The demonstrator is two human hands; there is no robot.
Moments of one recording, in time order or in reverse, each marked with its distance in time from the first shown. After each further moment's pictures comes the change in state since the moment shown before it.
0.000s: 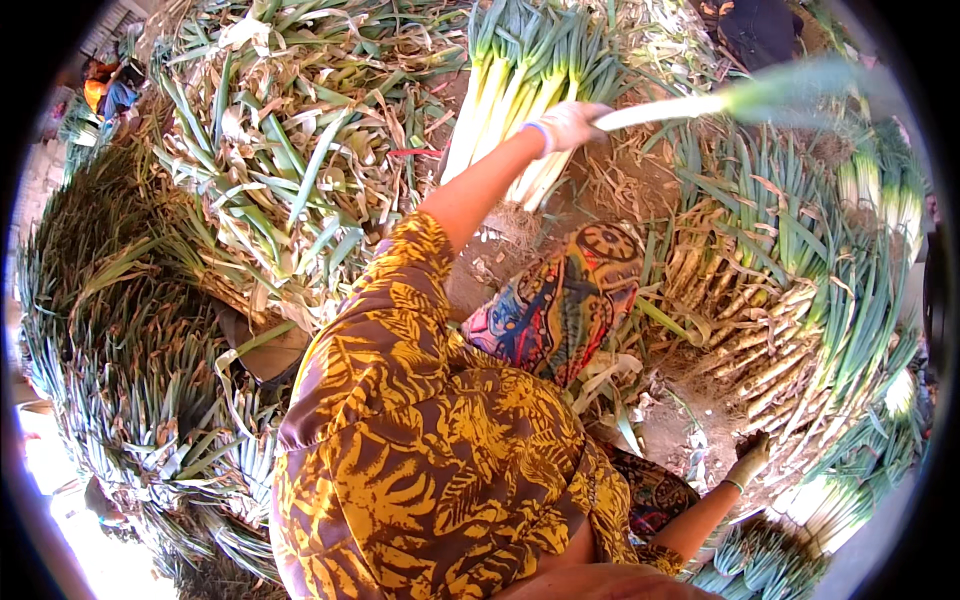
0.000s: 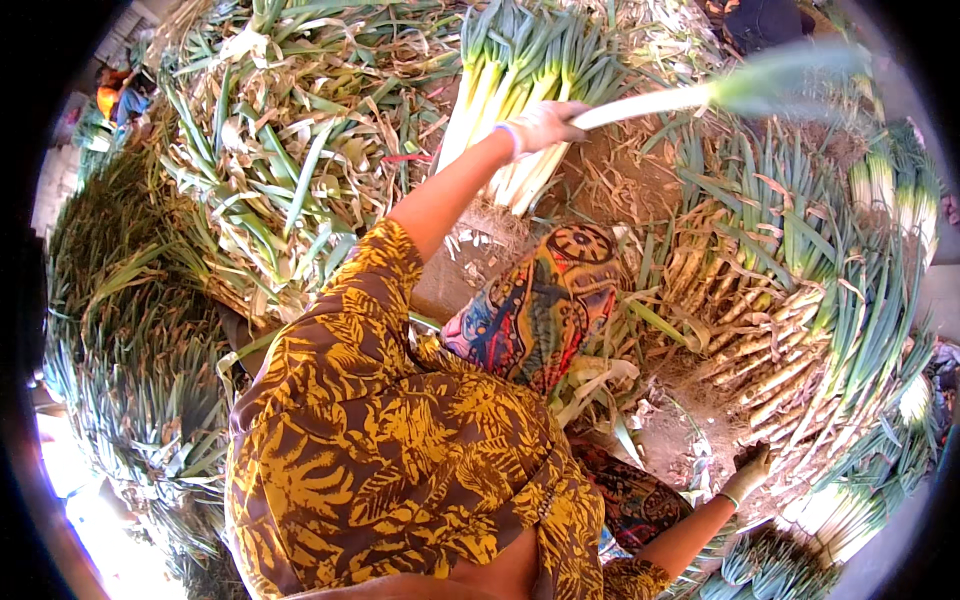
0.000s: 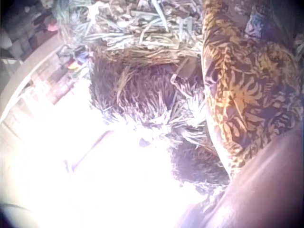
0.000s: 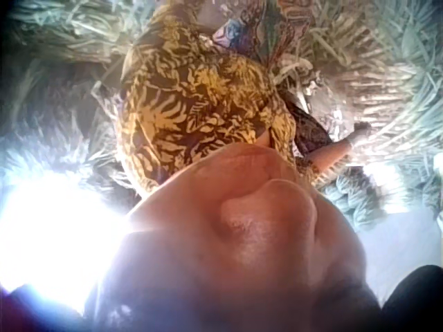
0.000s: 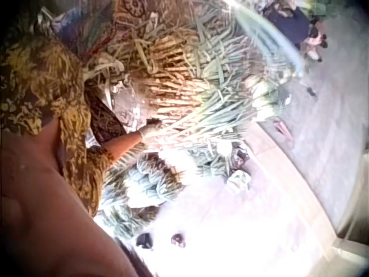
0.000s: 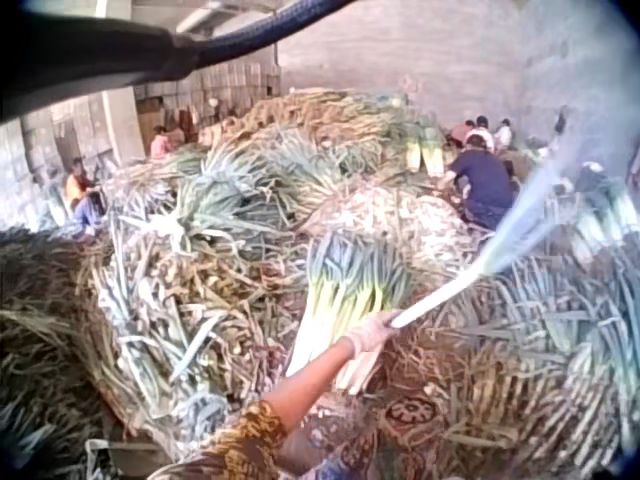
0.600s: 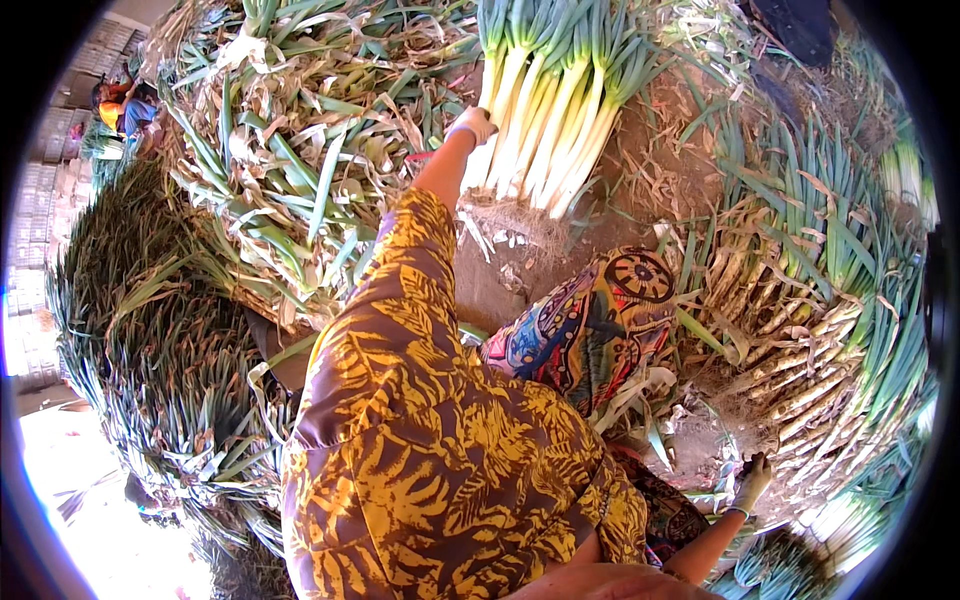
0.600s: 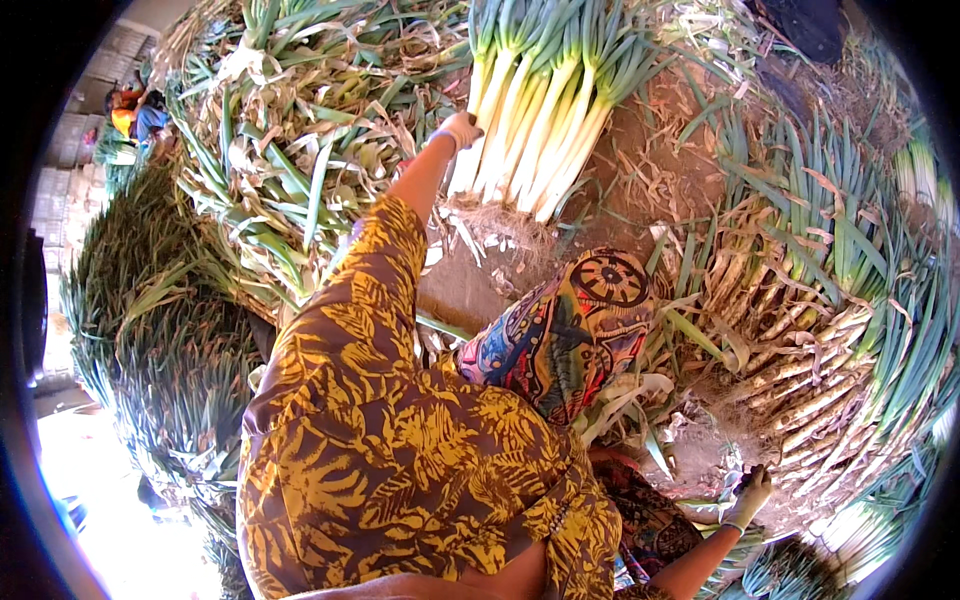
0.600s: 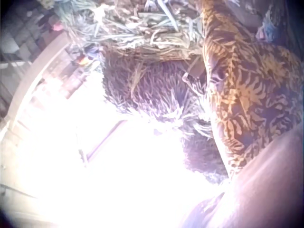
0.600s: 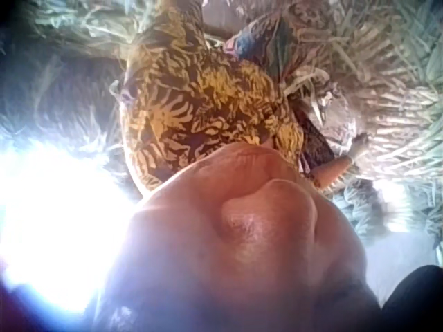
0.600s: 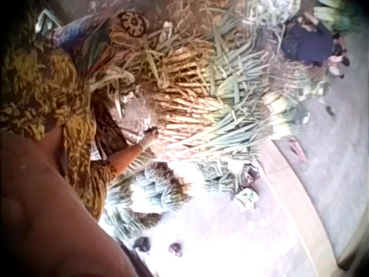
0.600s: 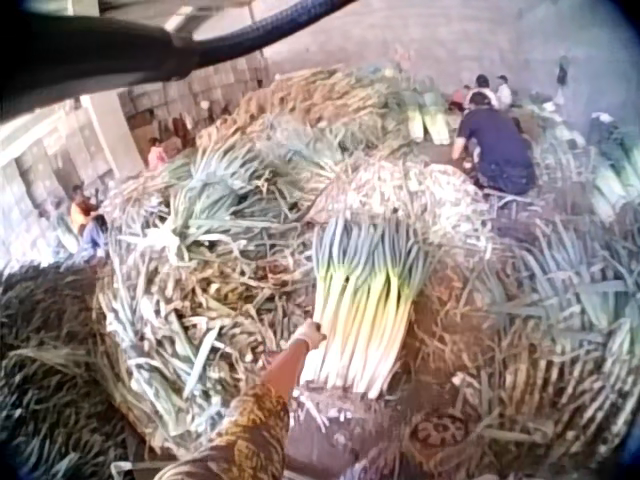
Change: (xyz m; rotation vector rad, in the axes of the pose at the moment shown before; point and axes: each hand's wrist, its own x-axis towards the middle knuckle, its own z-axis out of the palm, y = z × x) left_hand -0.033 -0.274 -0.063 0.409 0.041 -0.710; right_hand -0.007 0.062 -0.014 -0.479 -0.191 0.075
